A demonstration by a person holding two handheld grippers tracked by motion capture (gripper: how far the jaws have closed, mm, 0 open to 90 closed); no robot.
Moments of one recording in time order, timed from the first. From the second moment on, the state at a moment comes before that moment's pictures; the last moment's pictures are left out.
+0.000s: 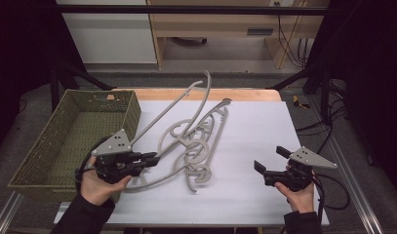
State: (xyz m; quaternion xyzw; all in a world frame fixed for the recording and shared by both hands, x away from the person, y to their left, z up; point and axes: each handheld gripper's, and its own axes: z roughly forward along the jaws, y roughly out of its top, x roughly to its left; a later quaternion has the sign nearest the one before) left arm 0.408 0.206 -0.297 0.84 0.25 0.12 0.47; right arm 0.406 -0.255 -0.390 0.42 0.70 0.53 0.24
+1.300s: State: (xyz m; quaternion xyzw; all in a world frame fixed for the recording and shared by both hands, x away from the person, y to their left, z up) left arm 0.454 0.351 -0.307 0.83 0.33 0.13 0.42; right arm 0.408 -0.252 -0.393 0.42 0.70 0.52 0.23
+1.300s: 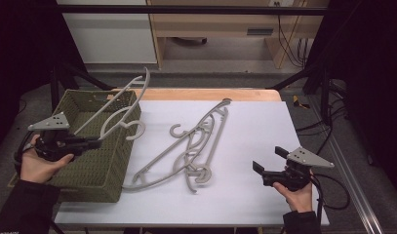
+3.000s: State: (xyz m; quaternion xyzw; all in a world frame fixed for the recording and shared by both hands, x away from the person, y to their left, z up) left arm 0.464 0.417 -0.372 0.83 0.40 0.06 0.38; right arm 0.410 -0.250 -0.396 0.42 0.71 0.52 0.23
